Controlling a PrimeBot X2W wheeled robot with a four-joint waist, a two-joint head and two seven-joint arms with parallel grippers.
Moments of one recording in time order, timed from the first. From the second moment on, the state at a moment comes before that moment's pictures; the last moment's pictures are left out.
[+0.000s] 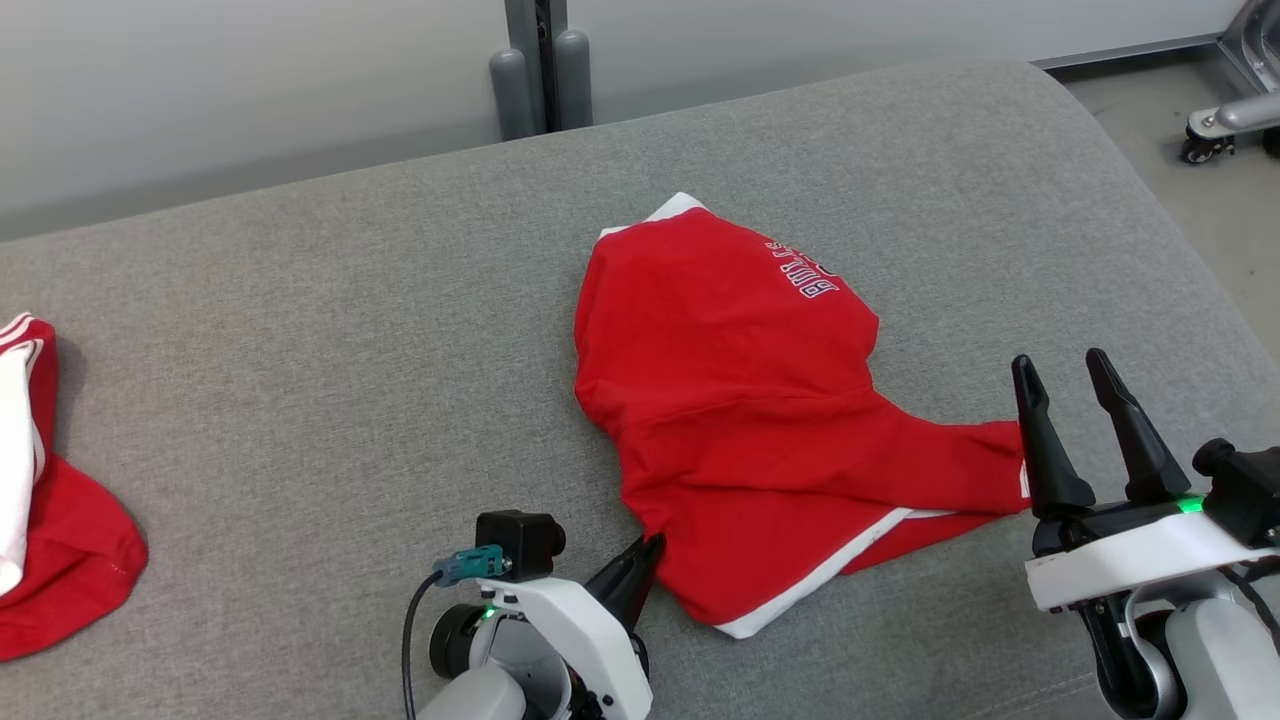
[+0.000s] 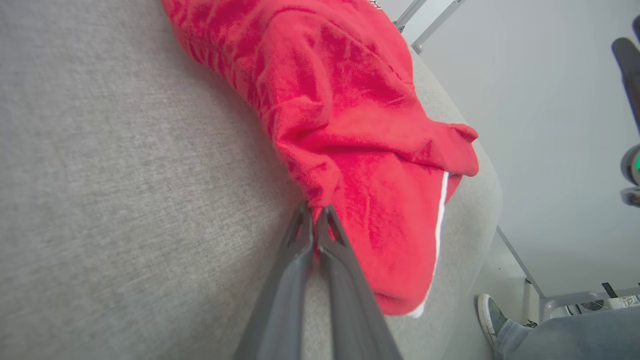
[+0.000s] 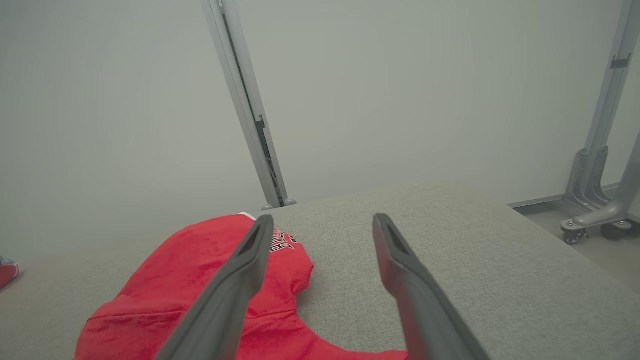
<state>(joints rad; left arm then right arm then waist) -0.33 0.05 -0.71 0.53 -0.85 -0.02 -0.02 -0.22 -0.19 0.14 0.23 0.45 0.13 -0.26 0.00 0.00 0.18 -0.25</state>
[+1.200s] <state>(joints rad) -0.23 0.33 -0.47 0.30 -0.93 0.20 -0.07 -0.20 -0.20 0.17 0.27 0.46 0.13 -0.26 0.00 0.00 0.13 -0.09</state>
